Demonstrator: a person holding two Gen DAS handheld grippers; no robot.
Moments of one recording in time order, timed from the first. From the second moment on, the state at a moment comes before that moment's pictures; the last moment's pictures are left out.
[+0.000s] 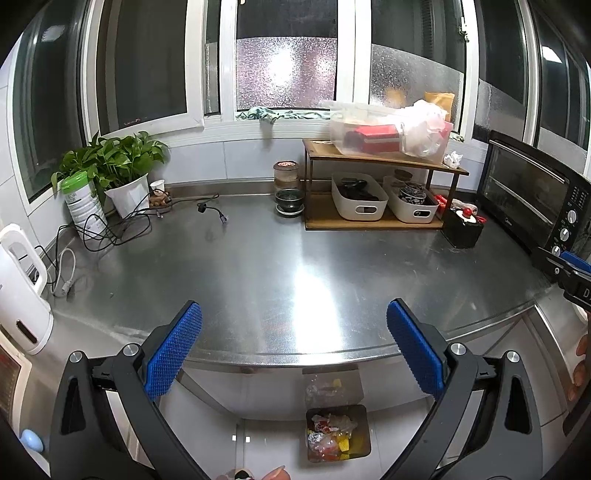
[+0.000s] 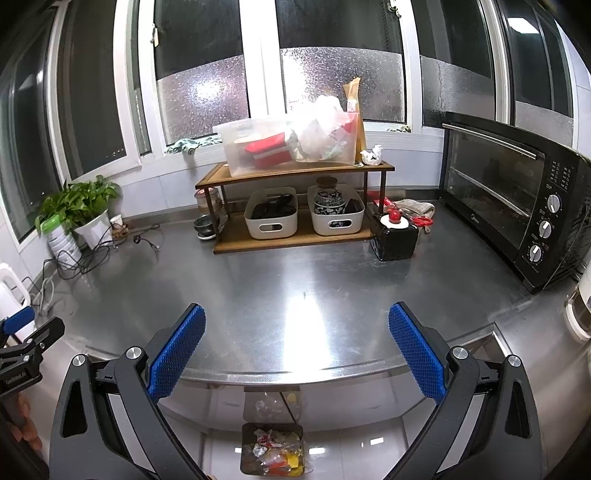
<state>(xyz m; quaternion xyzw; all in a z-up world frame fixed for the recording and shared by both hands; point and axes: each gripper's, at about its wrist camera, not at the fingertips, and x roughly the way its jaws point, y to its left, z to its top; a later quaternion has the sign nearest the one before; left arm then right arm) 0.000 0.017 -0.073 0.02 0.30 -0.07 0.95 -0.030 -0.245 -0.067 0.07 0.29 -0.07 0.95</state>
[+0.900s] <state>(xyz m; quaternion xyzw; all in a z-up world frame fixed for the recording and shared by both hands) -0.004 0.017 -0.066 0.02 0.29 -0.07 0.95 -0.031 -0.246 -0.063 0.08 0.29 -0.07 0.95</state>
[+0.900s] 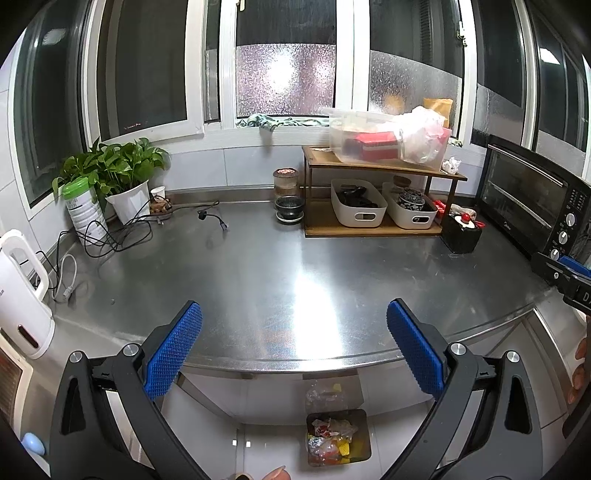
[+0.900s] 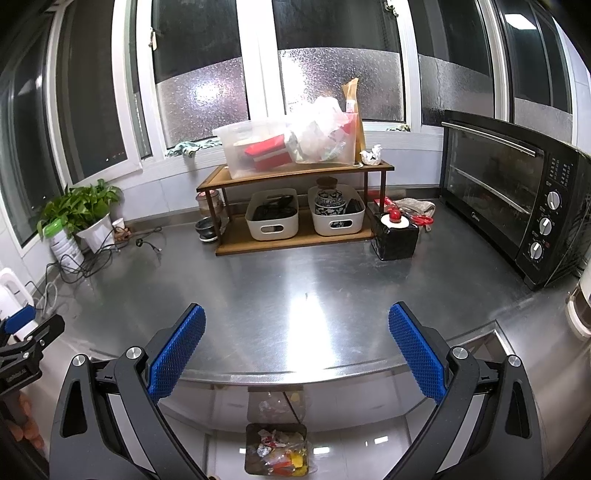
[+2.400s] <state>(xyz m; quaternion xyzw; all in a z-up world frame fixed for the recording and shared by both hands) -0.010 0.023 -0.060 0.00 0.29 -0.07 0.95 -0.039 -0.254 -0.064 0.09 0.29 -0.06 0.95</state>
